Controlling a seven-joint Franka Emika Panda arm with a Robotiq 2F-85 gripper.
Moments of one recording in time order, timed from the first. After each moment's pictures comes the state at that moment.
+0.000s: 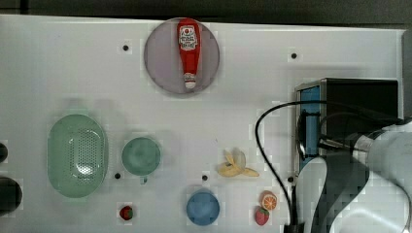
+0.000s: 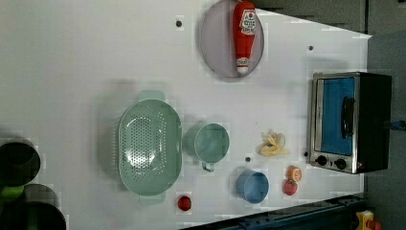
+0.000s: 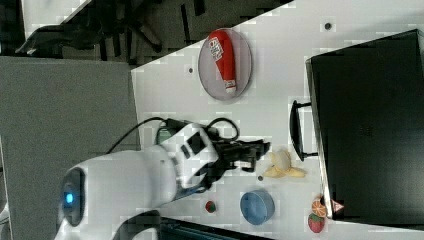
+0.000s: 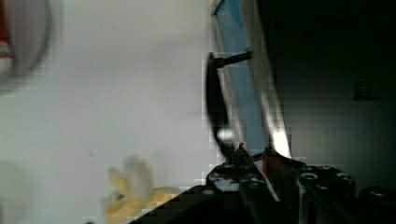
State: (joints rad) arm -0.08 -0.09 -0.45 -2.09 -0.06 0.49 -1.03
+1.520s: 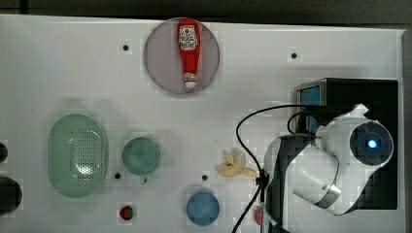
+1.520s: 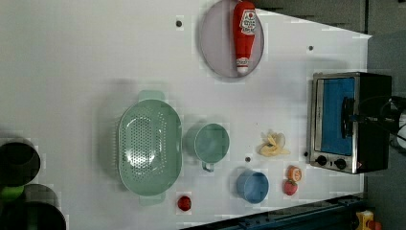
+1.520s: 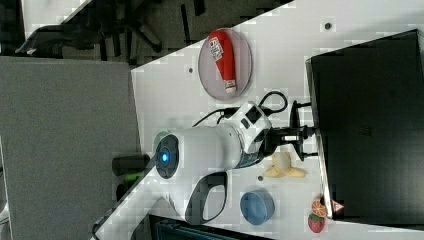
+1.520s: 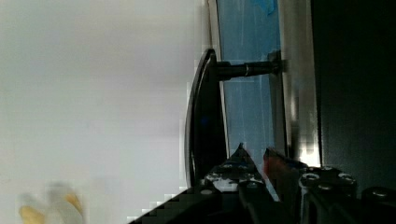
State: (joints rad) arm -0.06 0.16 -0.45 -2.23 -0.08 0.88 -1.15
